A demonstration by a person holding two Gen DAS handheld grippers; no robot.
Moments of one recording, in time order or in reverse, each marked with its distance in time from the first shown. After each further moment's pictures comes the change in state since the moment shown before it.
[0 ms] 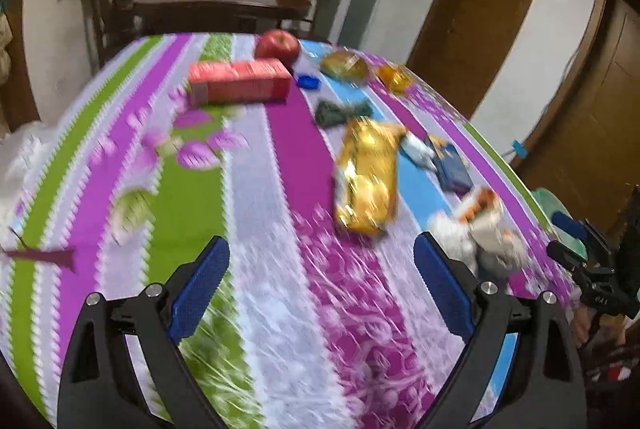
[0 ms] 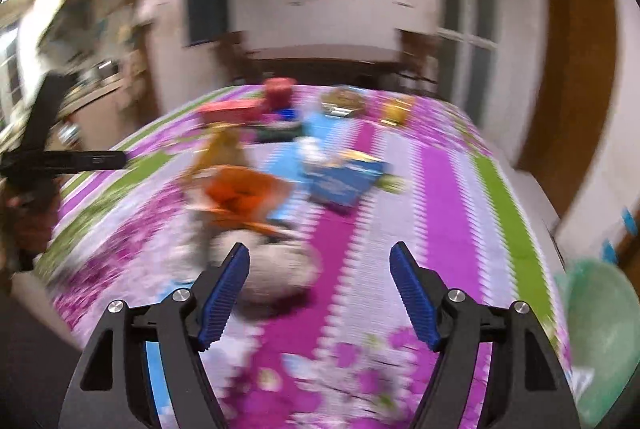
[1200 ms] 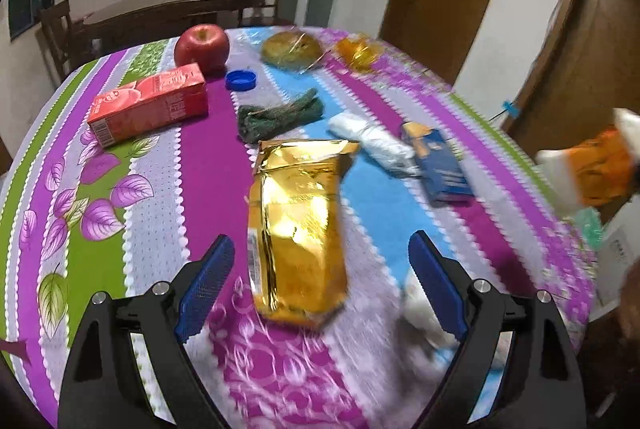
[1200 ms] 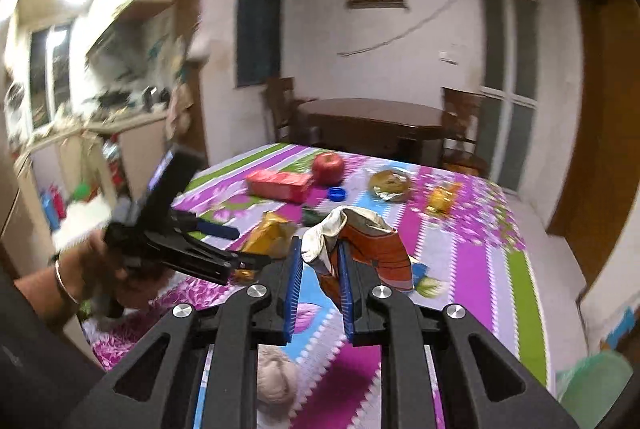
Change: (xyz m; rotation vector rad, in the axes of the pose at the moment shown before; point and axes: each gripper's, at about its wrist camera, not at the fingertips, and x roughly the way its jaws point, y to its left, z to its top) left arm 0.090 -0.051 0.043 0.153 0.077 0.034; right arm -0.035 0.003 0.066 -0.033 -0.189 0.106
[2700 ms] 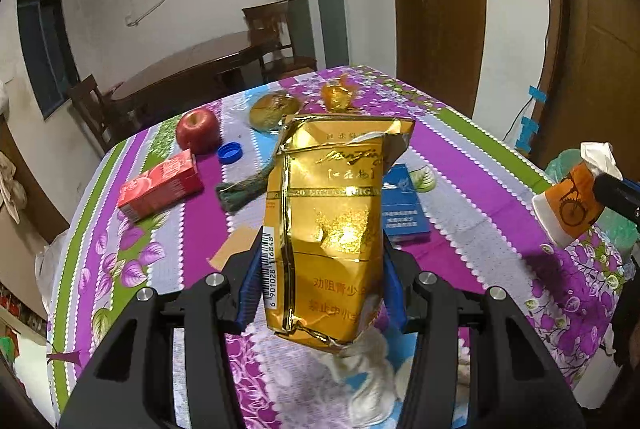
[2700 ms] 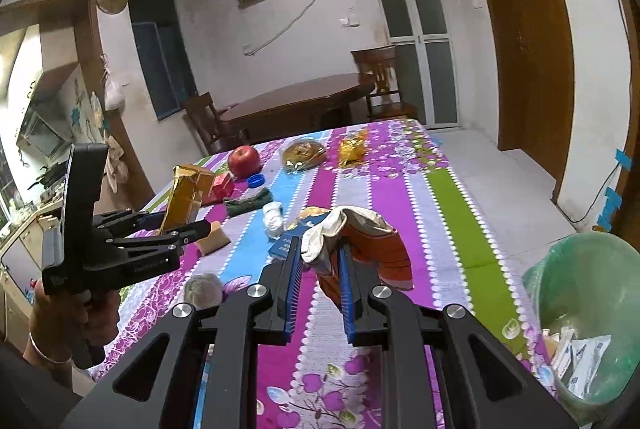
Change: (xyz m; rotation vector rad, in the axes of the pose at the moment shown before) left arm -0.042 -0.112 0.016 0.167 -0.122 0.206; right arm -0.028 -0.070 -0.044 0.317 0.034 -0.191
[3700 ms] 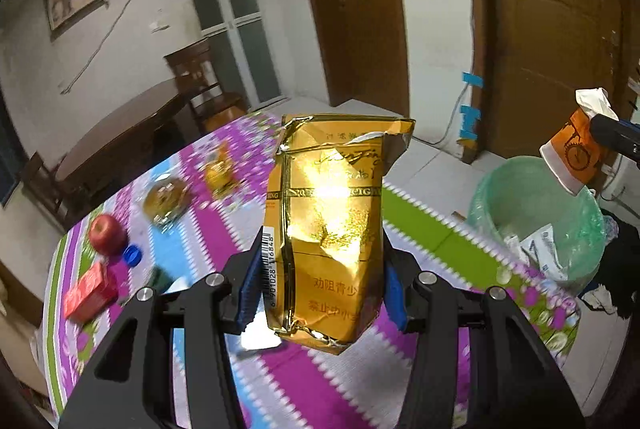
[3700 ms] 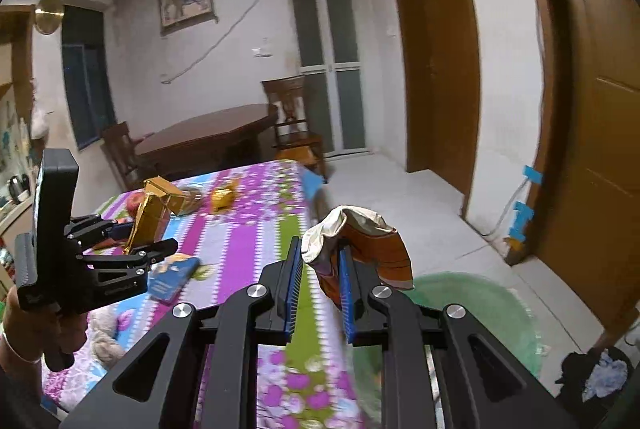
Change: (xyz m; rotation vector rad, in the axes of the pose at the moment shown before) left arm 0.015 -0.144 0.079 0.229 -0.069 -0.157; right arm -0.093 -0.122 0.042 0.050 -0.098 -0.335
